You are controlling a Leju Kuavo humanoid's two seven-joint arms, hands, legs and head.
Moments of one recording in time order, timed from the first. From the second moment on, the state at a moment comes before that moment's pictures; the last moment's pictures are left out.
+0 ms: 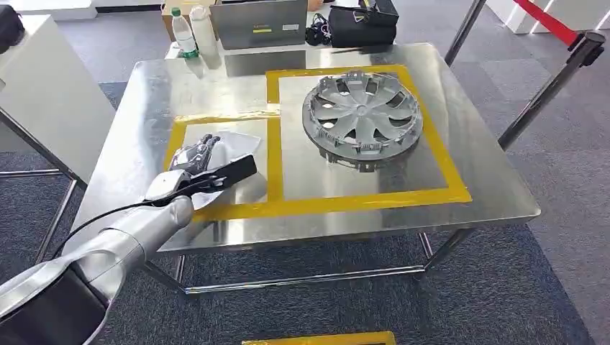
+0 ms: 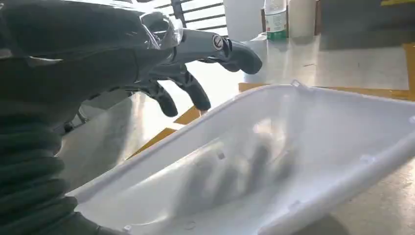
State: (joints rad) left arm -1.12 -0.09 -1.19 -0.19 -0.38 0.33 0.22; right arm -0.05 0.13 -0.86 -0.18 1.41 -0.03 -0.15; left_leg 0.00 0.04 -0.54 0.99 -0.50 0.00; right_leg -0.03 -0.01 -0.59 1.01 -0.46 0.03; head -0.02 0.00
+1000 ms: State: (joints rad) left arm -1.01 -0.13 -0.74 -0.26 0.12 0.32 -0.61; right arm -0.05 0.13 -0.85 -0.18 1.40 -0.01 -0.15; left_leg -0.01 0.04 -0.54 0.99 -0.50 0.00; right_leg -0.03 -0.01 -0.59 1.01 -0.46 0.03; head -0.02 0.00
